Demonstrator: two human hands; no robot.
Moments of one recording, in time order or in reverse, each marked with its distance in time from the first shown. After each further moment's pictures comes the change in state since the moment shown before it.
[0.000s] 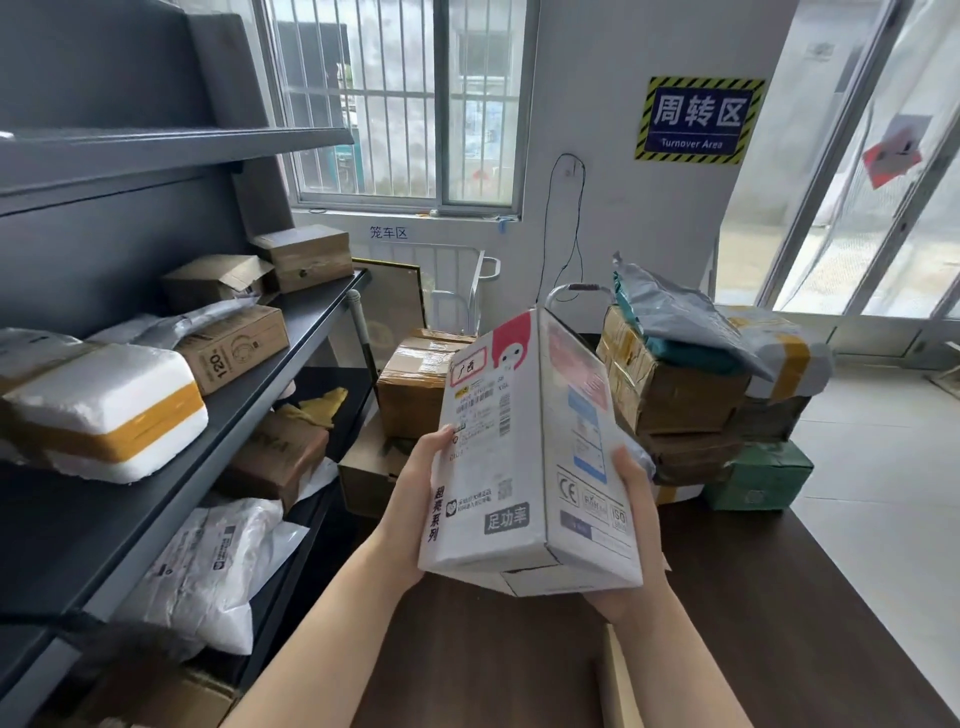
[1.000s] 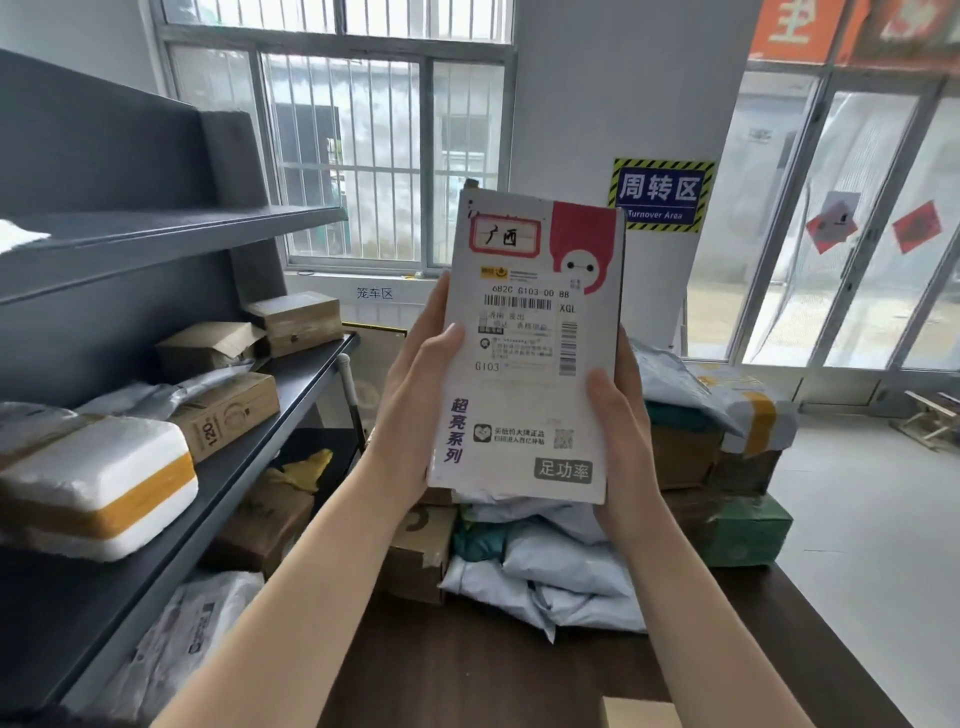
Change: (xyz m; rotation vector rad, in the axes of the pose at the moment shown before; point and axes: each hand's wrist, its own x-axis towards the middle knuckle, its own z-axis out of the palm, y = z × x) left_hand -0.012 0.103 0.107 0.462 -0.090 0.728; right_hand -0.004 -0.085 0.097 -0.406 -0.339 -0.801
